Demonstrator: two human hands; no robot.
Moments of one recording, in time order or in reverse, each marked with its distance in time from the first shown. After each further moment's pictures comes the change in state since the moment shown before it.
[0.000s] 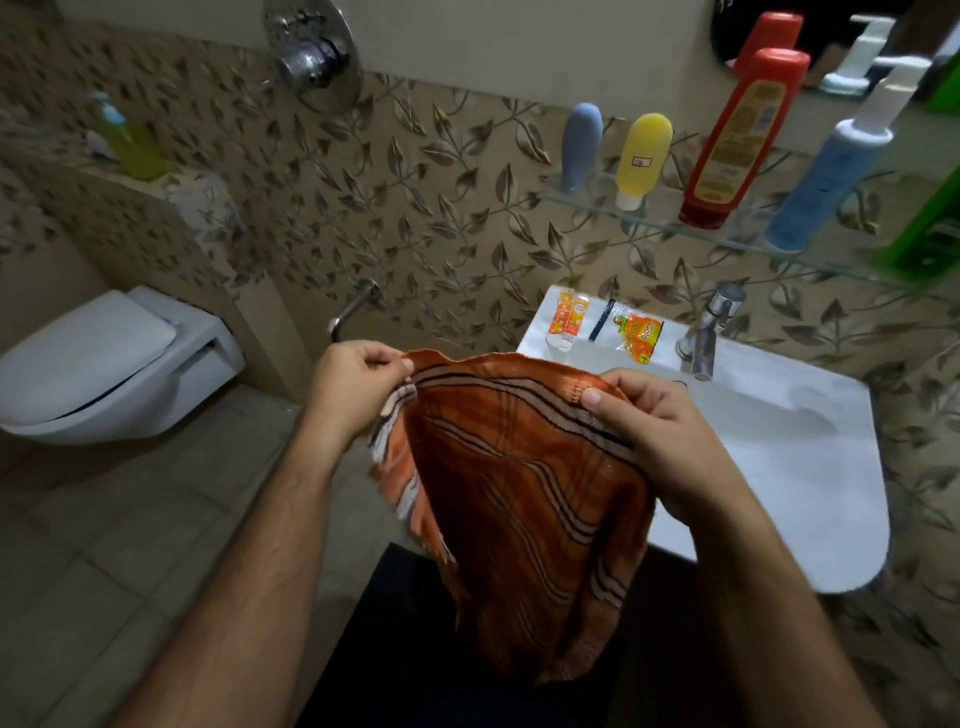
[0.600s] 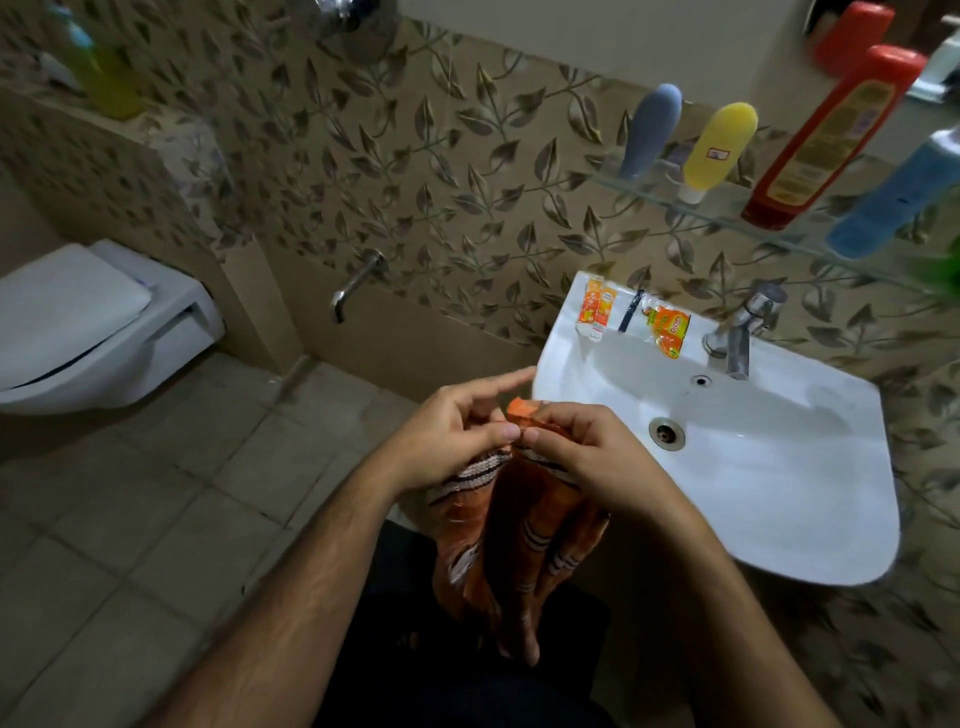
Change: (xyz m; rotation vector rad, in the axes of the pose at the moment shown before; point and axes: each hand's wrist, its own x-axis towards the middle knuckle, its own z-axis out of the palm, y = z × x) left_hand -0.009 -0.039 -0.011 -0.349 -0.736 0.232; right_hand 0.035 0.025 0.103 -0.444 -0.105 0.123
